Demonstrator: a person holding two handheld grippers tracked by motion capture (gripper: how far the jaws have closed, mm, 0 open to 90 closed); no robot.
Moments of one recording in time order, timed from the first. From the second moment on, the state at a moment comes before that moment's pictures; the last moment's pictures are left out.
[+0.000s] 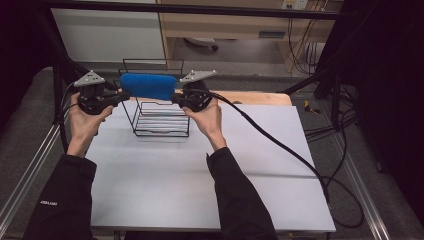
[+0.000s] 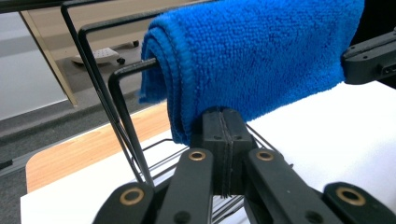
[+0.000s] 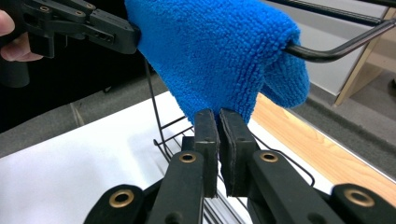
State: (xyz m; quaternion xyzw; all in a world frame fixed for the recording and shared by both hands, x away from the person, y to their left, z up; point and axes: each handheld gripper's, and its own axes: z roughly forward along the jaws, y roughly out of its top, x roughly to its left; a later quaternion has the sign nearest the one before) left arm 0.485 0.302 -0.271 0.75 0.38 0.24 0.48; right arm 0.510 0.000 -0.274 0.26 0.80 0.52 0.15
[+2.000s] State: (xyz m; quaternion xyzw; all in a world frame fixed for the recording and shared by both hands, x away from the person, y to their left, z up) left arm 0.391 0.271 -0.407 0.80 0.37 0.17 0.44; right arm 0.405 -0.204 -0.384 0.37 0.79 0.47 0.14
